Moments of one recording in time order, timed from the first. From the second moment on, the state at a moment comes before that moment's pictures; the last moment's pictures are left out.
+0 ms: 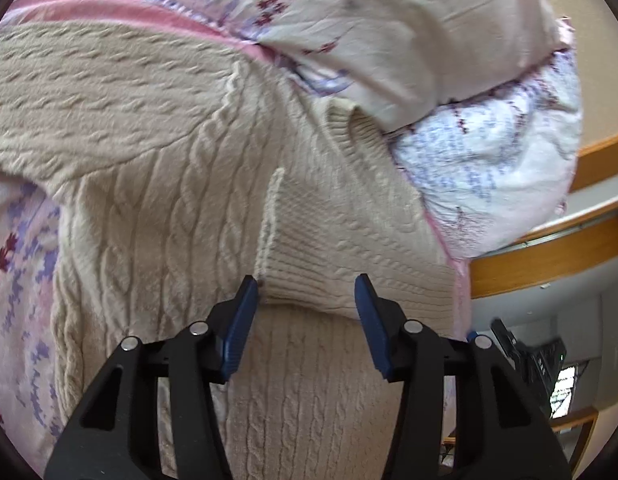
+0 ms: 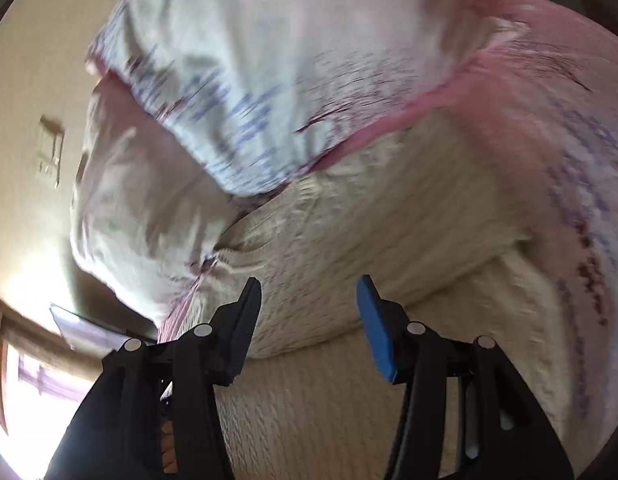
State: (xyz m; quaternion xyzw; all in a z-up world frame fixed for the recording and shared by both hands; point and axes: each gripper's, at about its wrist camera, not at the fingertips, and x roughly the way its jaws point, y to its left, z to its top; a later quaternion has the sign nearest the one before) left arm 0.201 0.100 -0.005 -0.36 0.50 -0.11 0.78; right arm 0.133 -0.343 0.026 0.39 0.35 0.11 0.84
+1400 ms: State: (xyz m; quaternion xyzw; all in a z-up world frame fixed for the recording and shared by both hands) left arm 0.254 0.086 -0.017 -0.36 0.51 -0.08 0.78; right arm 0.154 -0.393 -0.040 0.48 0.35 0.04 0.80
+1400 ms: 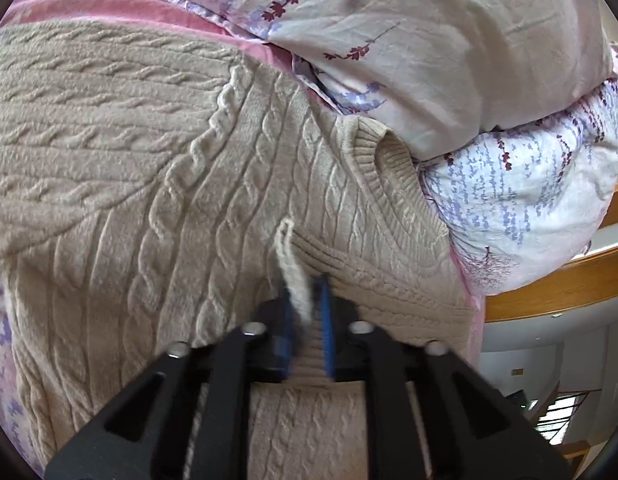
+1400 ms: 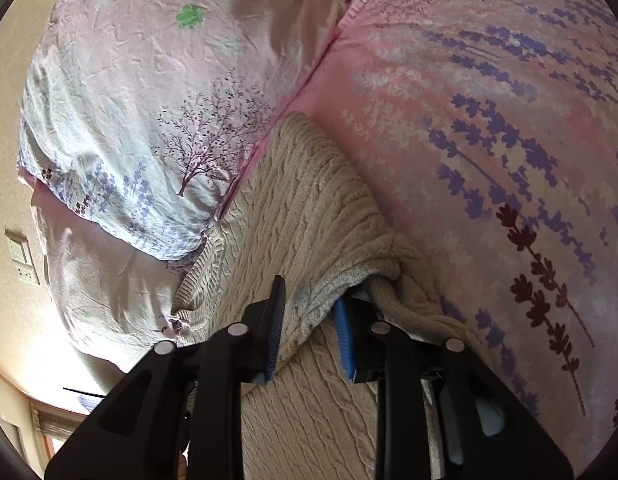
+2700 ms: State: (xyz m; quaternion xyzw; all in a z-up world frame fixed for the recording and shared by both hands) left arm 0.196 0.178 0.027 -0.30 0.45 -0.08 0.83; right arm 0.179 -0.288 0.005 0.12 0.40 -0.01 0.91
